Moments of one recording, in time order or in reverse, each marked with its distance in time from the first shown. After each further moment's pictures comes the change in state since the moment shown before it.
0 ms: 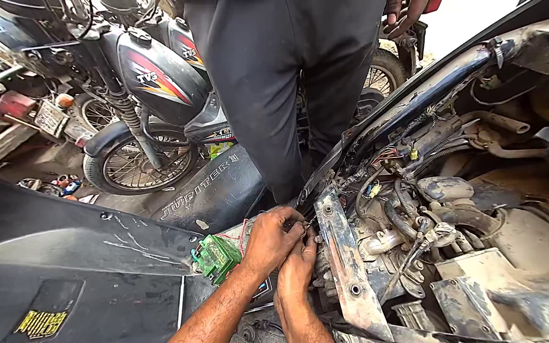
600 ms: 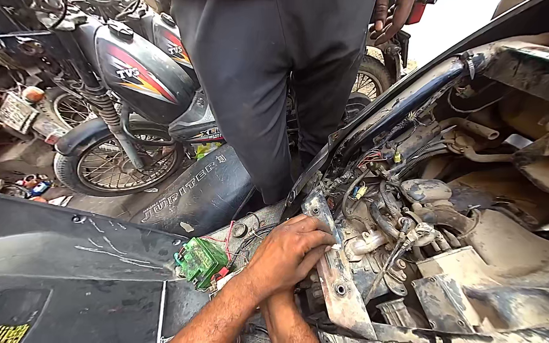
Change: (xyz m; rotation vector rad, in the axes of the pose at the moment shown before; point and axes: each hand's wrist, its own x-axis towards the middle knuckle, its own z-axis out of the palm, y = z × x) left_hand -0.001 0.042 0.007 0.006 -0.208 0.612; right_hand -0.024 0.066 -0.064 0.109 -0.149 0.160
